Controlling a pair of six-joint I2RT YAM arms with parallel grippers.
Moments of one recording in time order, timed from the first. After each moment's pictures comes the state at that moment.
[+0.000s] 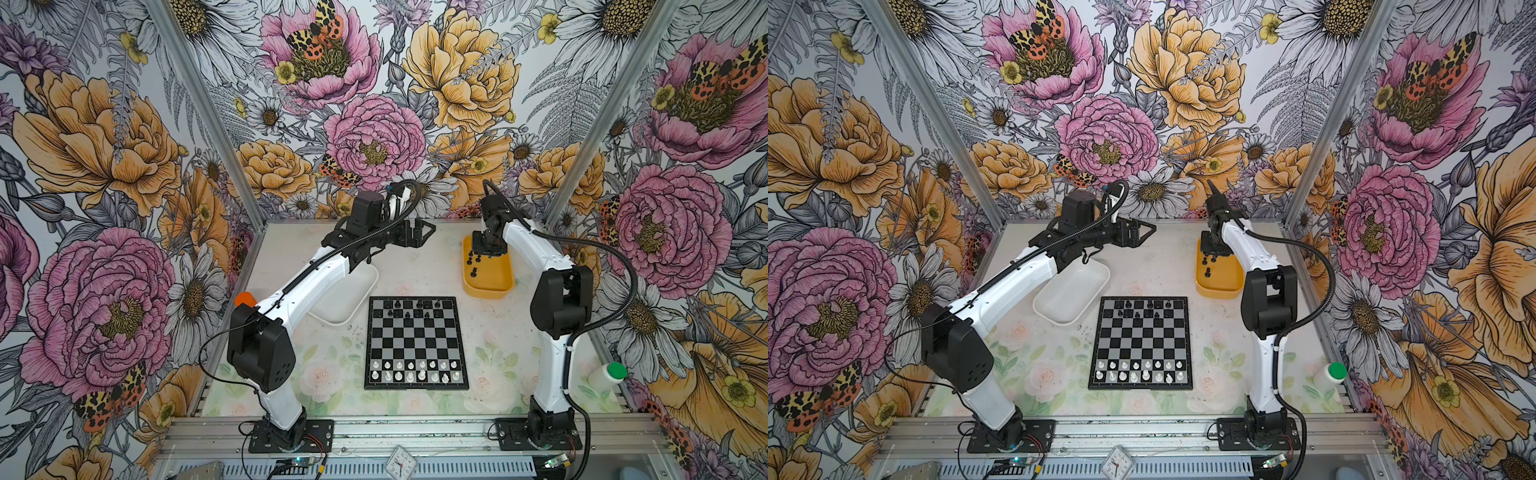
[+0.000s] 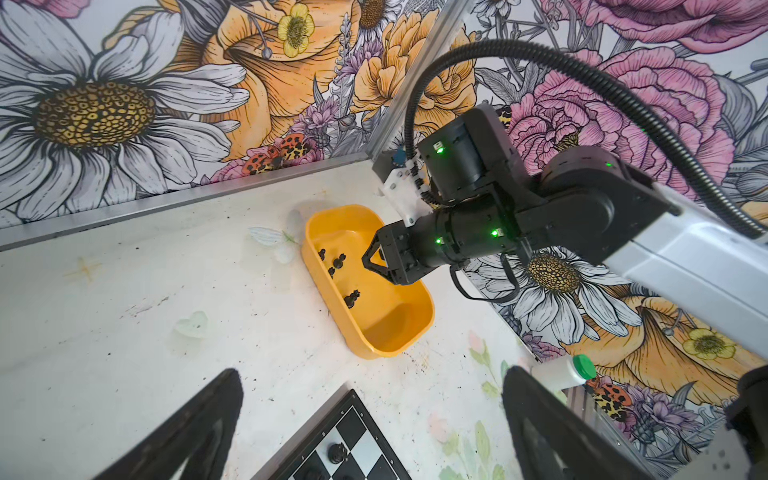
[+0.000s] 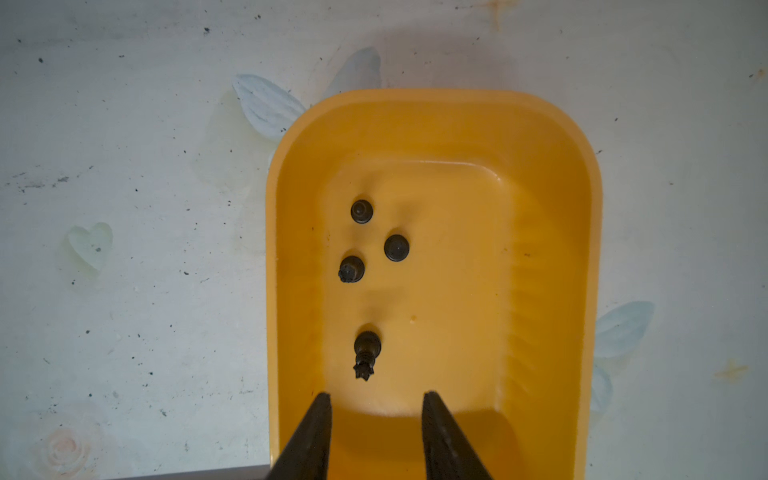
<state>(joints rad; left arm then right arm) -0.53 1.73 1.64 -0.27 0.43 -0.34 0.15 2.13 1.95 -1.02 0.07 0.24</state>
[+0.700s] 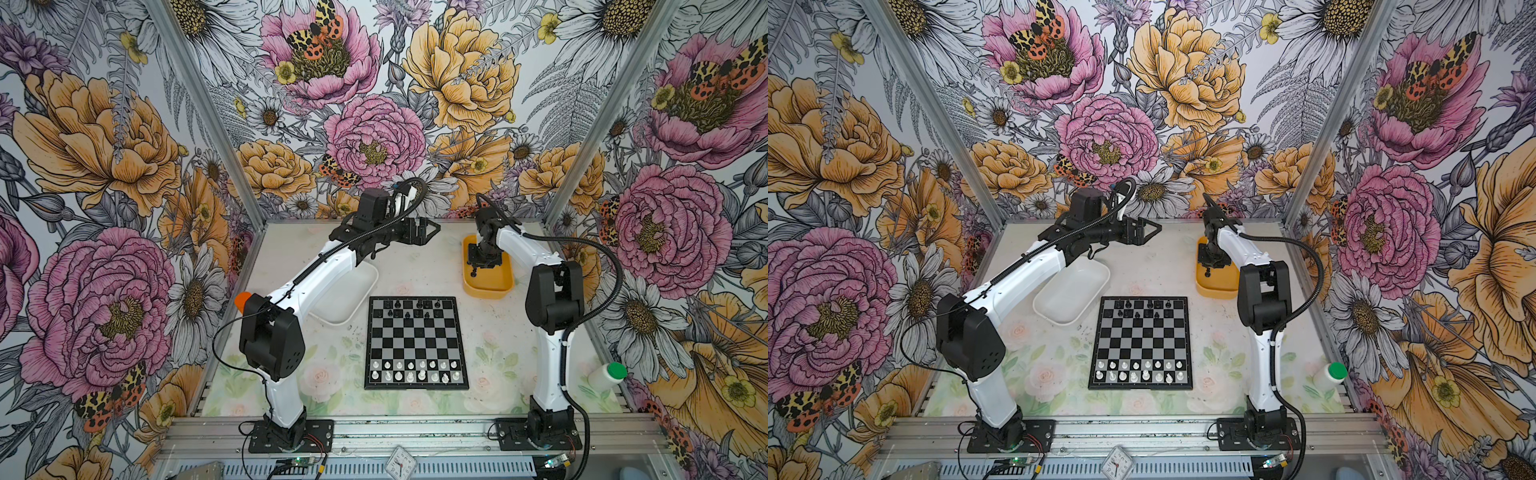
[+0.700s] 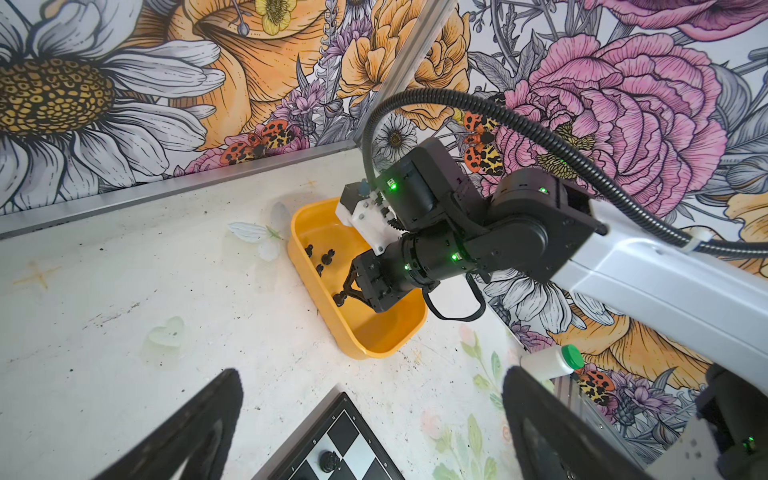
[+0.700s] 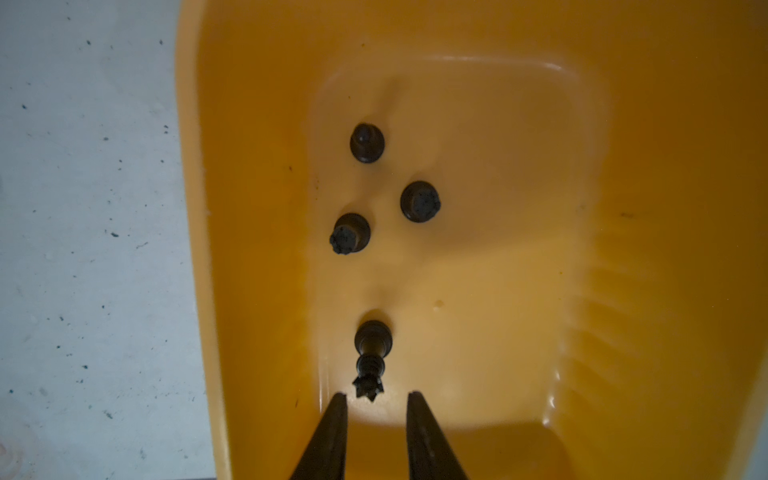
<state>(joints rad) -0.52 1.81 1.71 -0.29 0.48 -0.34 0.15 2.19 1.89 -1.01 0.02 0.25</state>
